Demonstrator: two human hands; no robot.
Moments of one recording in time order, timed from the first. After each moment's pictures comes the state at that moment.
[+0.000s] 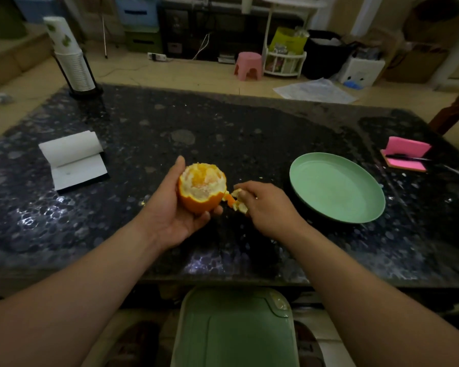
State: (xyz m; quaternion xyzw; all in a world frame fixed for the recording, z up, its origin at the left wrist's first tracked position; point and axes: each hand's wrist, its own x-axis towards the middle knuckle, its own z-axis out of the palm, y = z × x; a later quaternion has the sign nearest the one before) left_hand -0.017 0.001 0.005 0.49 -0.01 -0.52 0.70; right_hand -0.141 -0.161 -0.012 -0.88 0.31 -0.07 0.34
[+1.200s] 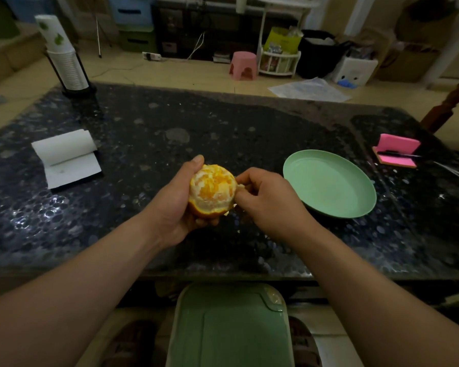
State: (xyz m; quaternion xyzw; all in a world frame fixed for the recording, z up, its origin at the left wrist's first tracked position) left_hand -0.041 -0.006 0.023 0.59 -0.12 -0.47 0.65; right_hand -0.170 -0.140 0.029 -0.86 0.26 -0.14 0.42
